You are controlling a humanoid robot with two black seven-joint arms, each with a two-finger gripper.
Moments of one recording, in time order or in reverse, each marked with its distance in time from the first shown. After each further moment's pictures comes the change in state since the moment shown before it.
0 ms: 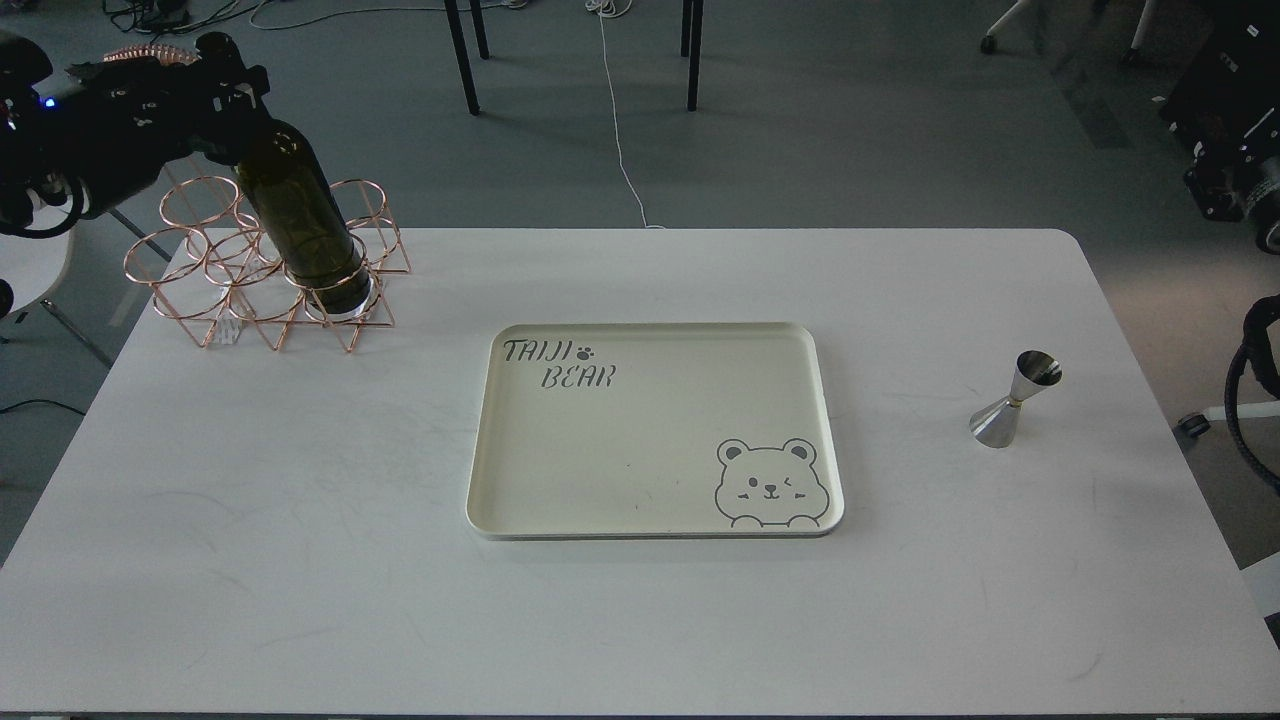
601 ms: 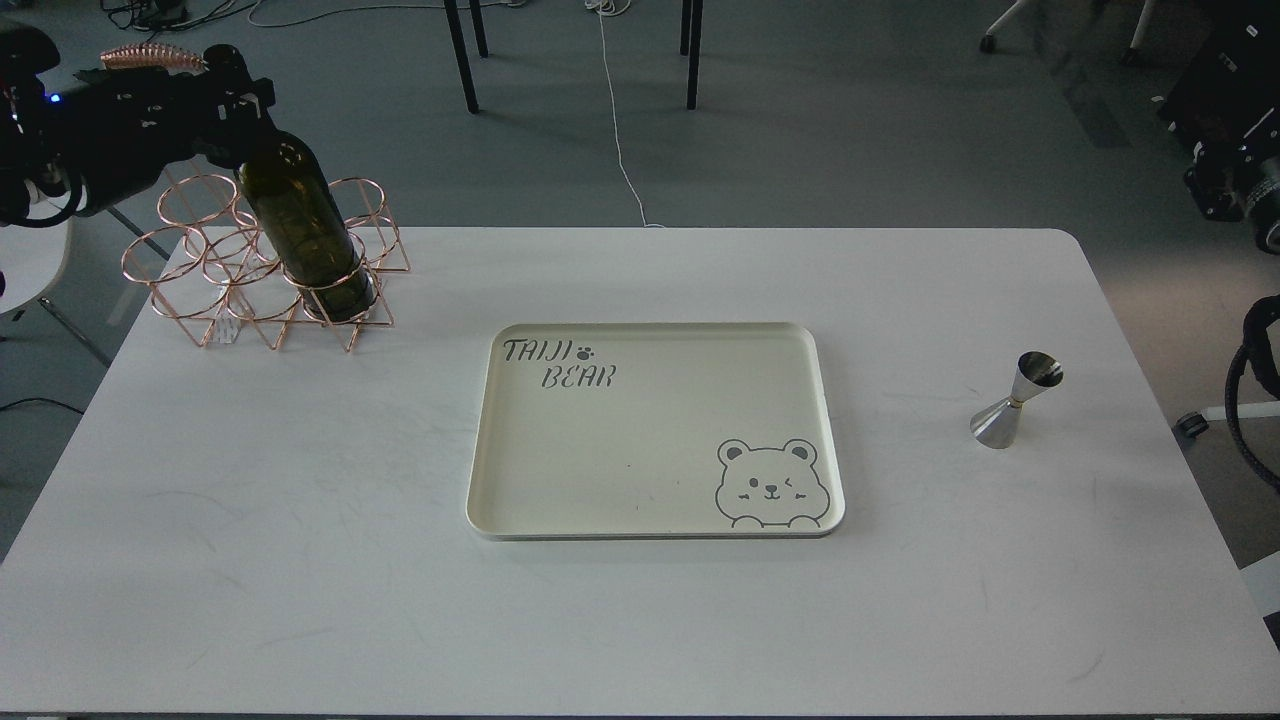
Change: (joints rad) left arm -0.023 0.001 -0.001 0.000 -0.003 -0.025 -0.013; right arm 0.000 0.000 0.000 -0.002 -0.001 0.000 0.000
